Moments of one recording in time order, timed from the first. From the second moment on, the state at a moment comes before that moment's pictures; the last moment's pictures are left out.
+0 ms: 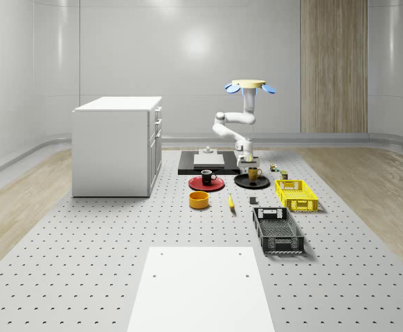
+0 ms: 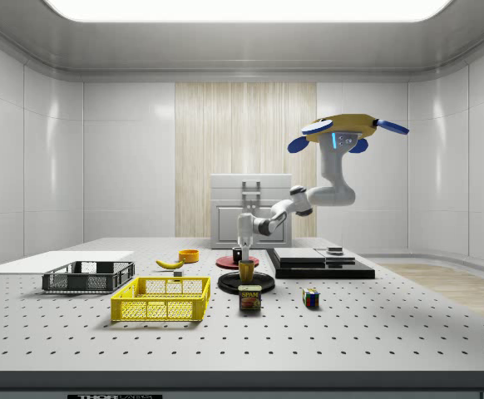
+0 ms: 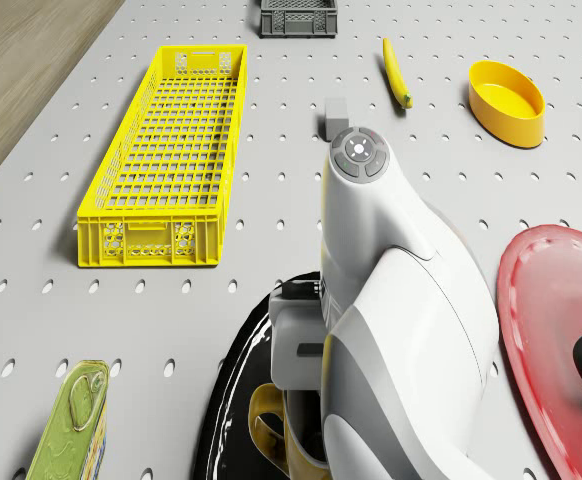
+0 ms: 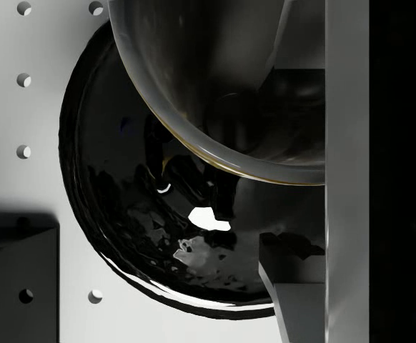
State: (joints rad) arm -1.59 -1.59 1.15 -2.24 -1.82 1.91 1.51
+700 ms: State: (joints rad) arm -1.55 -1.62 1.25 -2.29 -1.75 1.84 1.51
